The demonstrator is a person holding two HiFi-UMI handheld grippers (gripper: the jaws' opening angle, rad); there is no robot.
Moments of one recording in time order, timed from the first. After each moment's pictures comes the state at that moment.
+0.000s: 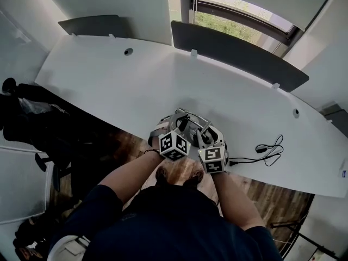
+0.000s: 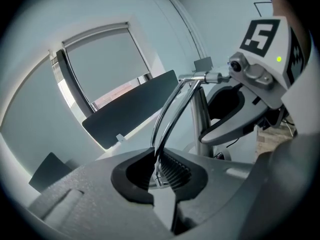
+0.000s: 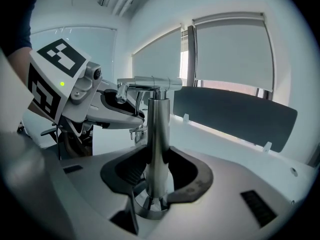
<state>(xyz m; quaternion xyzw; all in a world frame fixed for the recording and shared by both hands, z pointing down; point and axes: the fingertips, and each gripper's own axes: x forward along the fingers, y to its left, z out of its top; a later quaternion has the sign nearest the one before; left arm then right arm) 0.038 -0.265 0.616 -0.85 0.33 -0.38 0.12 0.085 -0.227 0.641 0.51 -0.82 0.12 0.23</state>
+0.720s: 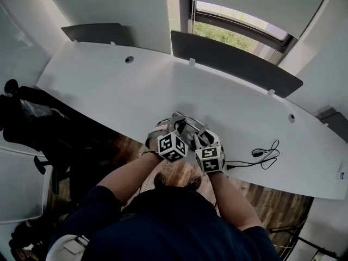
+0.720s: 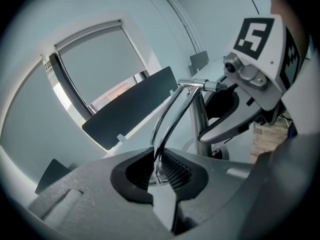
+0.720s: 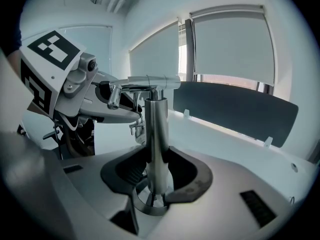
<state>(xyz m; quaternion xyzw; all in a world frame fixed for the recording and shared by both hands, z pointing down) 0.033 -0.263 0.607 -0.84 0.31 -0.42 0.14 0.084 -0.226 0.640 0.51 -0.81 0.15 0.25</state>
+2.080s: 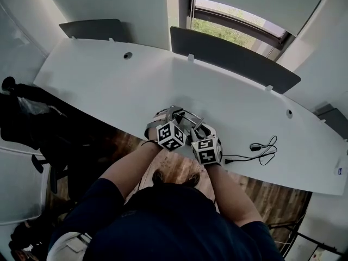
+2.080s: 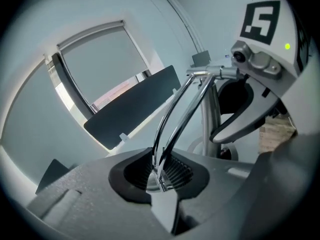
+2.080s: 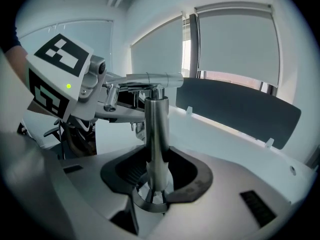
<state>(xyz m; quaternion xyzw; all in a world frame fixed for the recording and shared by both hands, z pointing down) 0.021 -0.282 0.619 -0.84 0.32 -0.42 0.14 0.068 -0.229 0.645 0.50 -0.81 0.16 0.28</state>
